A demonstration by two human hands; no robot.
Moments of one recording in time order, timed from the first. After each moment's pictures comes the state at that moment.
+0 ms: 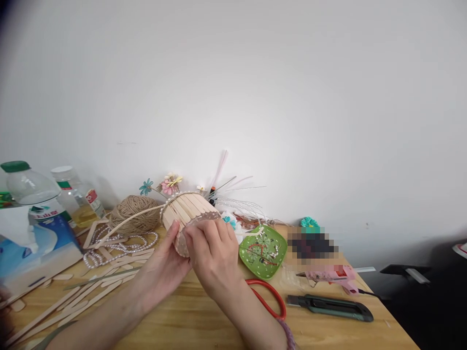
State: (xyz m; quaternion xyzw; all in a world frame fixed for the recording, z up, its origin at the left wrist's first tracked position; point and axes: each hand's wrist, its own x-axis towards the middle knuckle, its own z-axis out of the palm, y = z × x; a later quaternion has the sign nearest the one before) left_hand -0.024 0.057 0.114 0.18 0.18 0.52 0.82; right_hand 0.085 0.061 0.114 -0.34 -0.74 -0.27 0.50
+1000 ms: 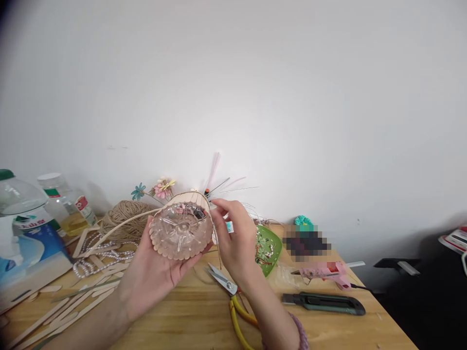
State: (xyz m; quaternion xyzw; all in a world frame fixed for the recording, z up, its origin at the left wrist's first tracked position) left_hand -0.035 0.054 0.126 0.13 0.17 0.47 0.85; right_hand 0.122 0.064 0.143 -0.39 -0.68 -0.07 0.61
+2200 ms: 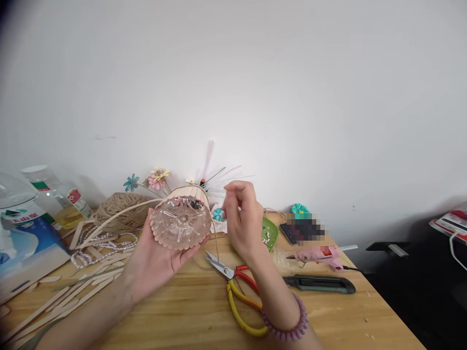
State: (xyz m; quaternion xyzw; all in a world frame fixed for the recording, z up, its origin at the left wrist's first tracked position) left_hand -0.031 0.060 0.114 0.15 0.19 0.45 0.86; right_hand 0.141 0.071 0.146 -0.40 -0.64 0.03 0.65
